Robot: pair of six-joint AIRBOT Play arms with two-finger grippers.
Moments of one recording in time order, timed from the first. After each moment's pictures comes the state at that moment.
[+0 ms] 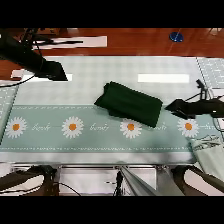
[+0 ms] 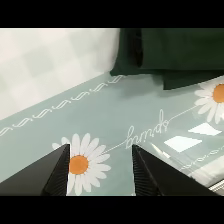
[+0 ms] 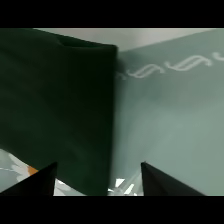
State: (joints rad) left arm -0.13 -1.33 1.60 1.24 -1.57 -1.38; right arm -0.32 -1.18 0.73 -0.87 1.11 1.24
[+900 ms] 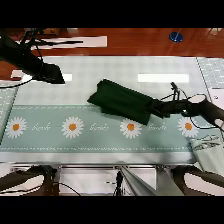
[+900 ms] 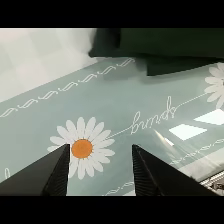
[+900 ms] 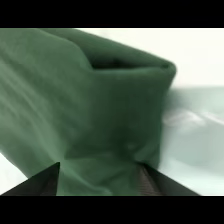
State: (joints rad) left arm -0.13 -1.32 1.60 1.27 -1.62 -1.40; right arm -0.08 -1.31 0.69 -0.68 0.88 1.22
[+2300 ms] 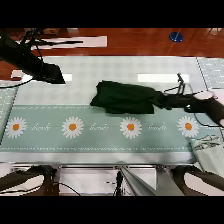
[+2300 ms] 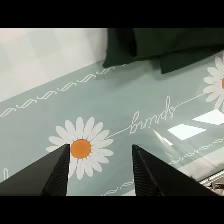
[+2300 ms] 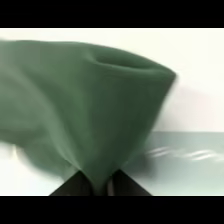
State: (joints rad) left arm -0.13 -1.32 1.60 1.26 -1.62 -1.41; right arm -0.09 -1.24 0.74 -0.53 0.88 1.13
